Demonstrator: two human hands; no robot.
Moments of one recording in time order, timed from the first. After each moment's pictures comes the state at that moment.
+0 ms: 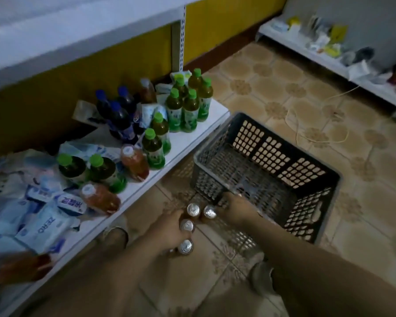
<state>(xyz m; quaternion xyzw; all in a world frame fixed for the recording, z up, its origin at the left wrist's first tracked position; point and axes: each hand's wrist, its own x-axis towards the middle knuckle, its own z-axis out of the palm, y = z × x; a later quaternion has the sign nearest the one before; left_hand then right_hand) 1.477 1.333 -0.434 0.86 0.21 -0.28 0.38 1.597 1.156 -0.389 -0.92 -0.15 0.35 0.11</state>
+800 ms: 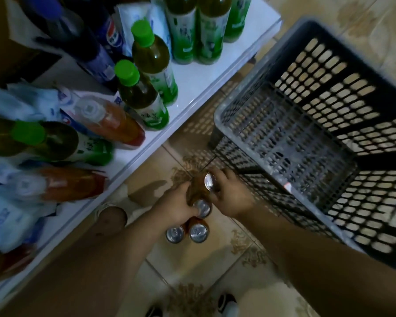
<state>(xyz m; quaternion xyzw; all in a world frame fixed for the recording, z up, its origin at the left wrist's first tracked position) 1.536 1.362 -0.573 0.78 0.28 -0.35 0.43 1.628 1.208 -0.589 -0.88 -0.24 0.37 0.17</state>
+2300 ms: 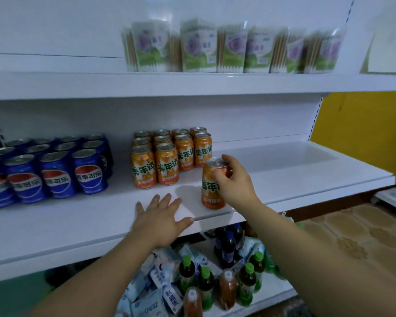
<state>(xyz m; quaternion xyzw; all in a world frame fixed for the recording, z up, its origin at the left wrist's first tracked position) 1.399 1.521 -0.078 0.90 0.43 -0.04 0.04 1.578 1.439 -0.035 -0.70 -0.42 0.12 0.57</state>
